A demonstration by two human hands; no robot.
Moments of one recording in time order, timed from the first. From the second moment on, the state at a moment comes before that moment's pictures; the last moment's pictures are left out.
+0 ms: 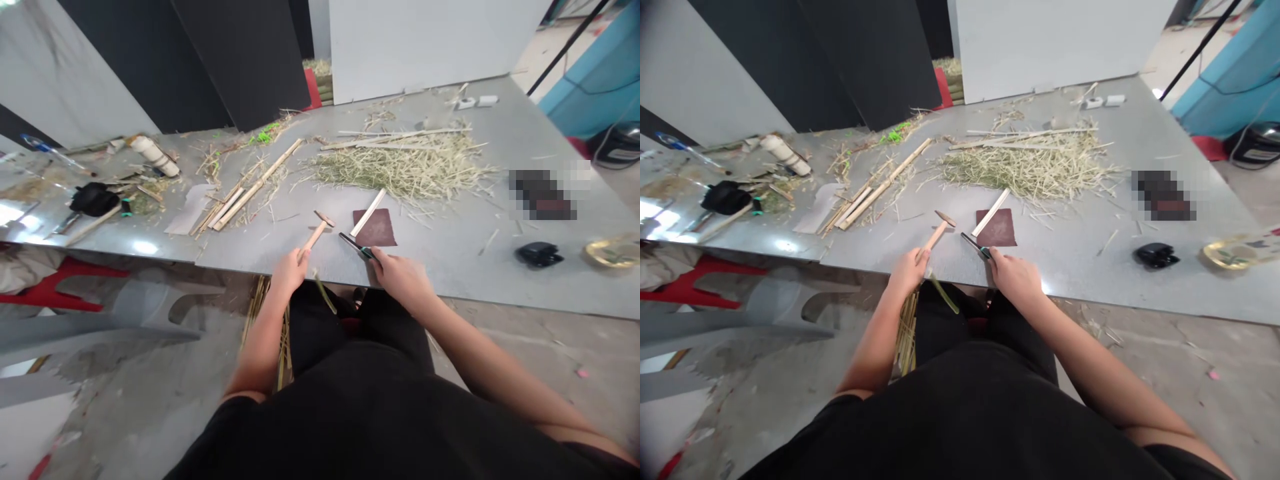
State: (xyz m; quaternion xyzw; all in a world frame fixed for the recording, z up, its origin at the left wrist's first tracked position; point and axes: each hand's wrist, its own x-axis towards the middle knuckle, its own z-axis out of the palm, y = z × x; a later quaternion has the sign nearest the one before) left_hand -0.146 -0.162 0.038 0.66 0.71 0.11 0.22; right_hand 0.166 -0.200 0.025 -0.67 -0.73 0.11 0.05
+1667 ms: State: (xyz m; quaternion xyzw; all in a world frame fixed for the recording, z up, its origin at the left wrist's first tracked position) left_hand -0.067 -0.226 -0.208 0.93 0.28 -0.07 0.21; right_hand 0.203 -0.115 0.021 -0.61 -0.58 0.35 0.42
